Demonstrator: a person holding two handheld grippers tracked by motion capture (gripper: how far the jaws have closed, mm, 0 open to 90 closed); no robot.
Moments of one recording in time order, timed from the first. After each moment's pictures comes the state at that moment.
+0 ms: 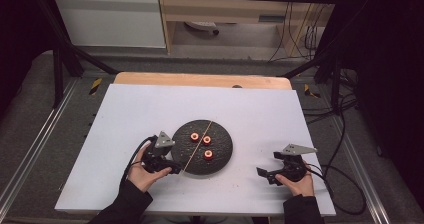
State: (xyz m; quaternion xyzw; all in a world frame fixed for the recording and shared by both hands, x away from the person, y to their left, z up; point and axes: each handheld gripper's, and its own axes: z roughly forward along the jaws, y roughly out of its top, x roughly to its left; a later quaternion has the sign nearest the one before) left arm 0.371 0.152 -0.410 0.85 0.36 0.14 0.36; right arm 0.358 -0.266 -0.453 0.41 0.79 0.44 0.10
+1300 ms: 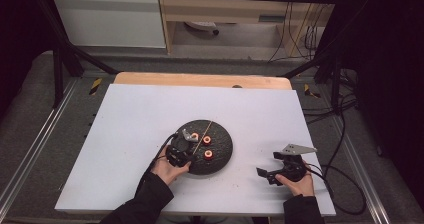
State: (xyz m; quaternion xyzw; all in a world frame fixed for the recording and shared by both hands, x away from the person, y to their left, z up) left arm 0.391 0.093 -0.421 0.87 0.41 0.11 0.27; right arm 0.359 -0.265 -0.453 0.41 0.79 0.44 0.10
